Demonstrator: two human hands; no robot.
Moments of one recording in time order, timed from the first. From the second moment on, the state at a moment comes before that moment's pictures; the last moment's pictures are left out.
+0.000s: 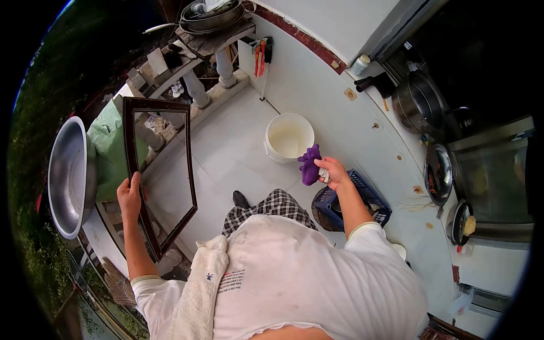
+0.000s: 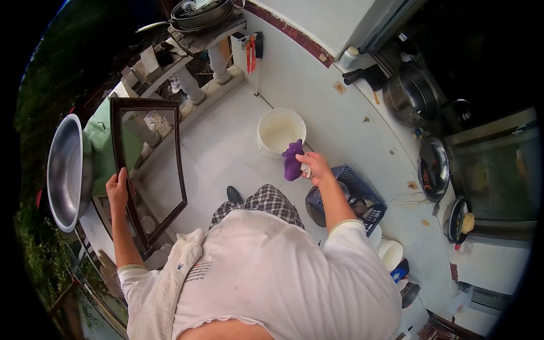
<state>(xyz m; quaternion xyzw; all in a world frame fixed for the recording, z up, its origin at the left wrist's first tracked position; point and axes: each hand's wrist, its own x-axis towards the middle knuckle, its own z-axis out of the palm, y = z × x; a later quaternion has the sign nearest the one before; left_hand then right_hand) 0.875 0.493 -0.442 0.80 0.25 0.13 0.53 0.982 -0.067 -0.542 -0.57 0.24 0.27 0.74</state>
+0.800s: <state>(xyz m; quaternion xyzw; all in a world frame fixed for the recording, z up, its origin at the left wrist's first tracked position) 1.039 0.569 -0.500 0.78 0.29 -0.10 0.54 1.076 0.002 -0.530 -0.58 0.30 0.23 0.72</state>
